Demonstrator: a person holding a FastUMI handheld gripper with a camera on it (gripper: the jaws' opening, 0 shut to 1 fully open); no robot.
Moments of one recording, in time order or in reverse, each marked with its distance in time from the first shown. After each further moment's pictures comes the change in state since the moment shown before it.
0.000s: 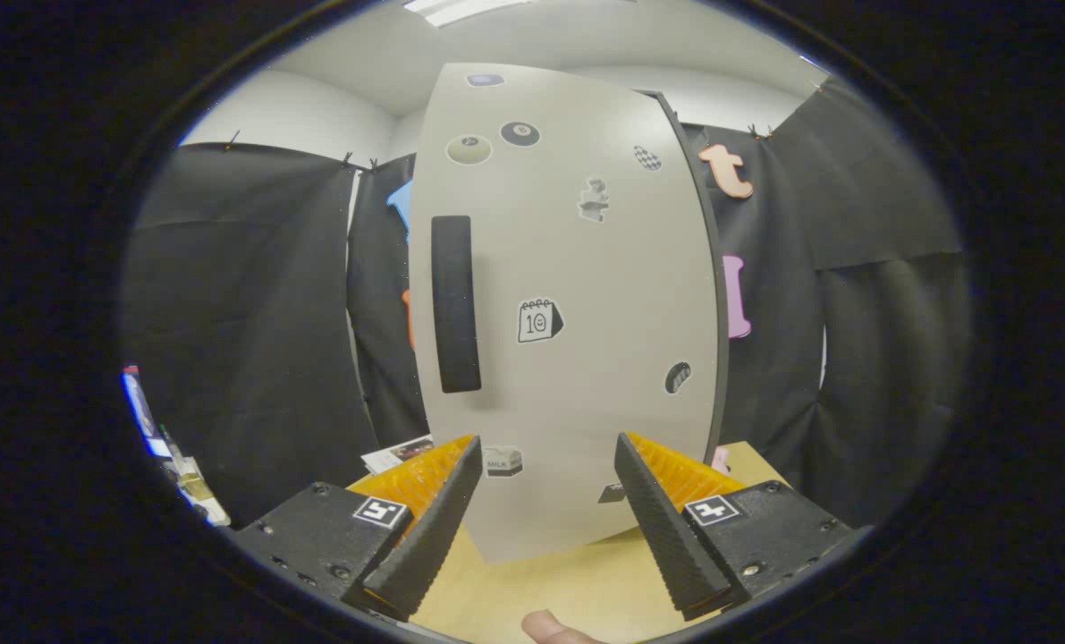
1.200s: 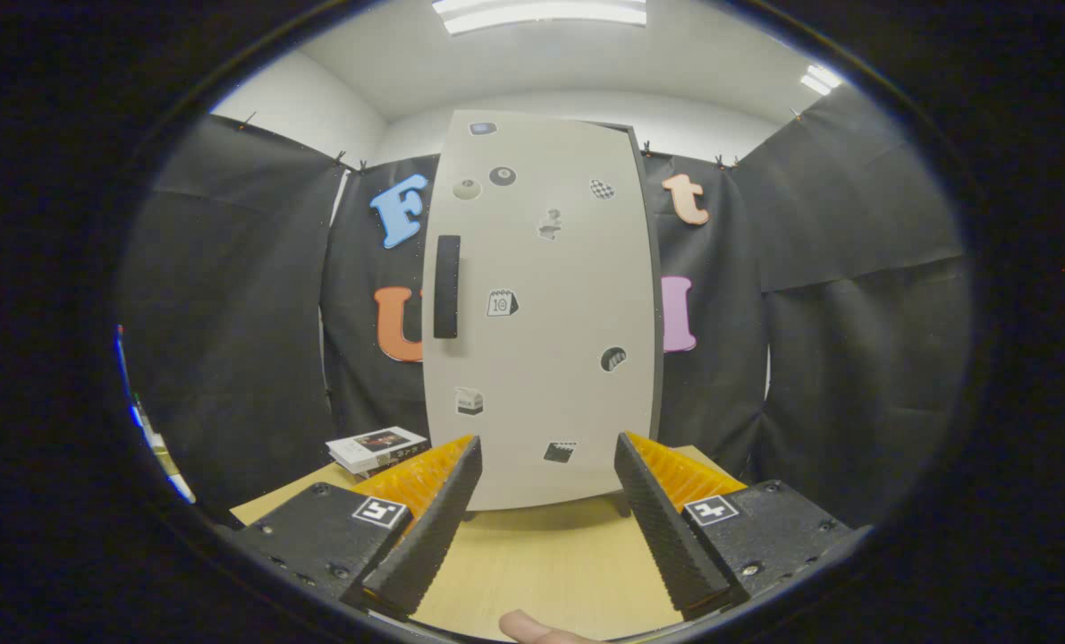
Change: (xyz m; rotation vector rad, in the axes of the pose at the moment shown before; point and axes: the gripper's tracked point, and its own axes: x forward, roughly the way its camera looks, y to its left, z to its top) arm -0.069 -0.016 -0.031 -0.041 -0.090 -0.085
